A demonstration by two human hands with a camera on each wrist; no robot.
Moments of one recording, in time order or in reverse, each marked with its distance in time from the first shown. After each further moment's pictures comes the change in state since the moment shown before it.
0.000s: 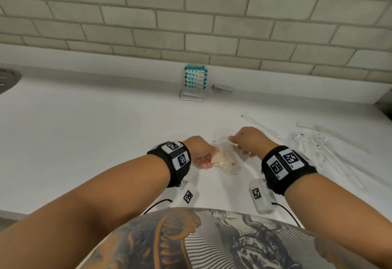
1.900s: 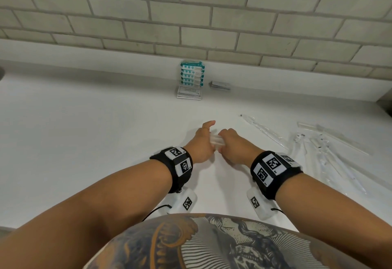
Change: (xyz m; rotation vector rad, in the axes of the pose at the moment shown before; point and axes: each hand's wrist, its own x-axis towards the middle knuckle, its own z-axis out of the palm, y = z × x) left_hand 0.065 -0.006 0.006 0.127 0.168 0.515; right_hand 0.030 0.002 0.032 -0.236 -0.009 -0.362
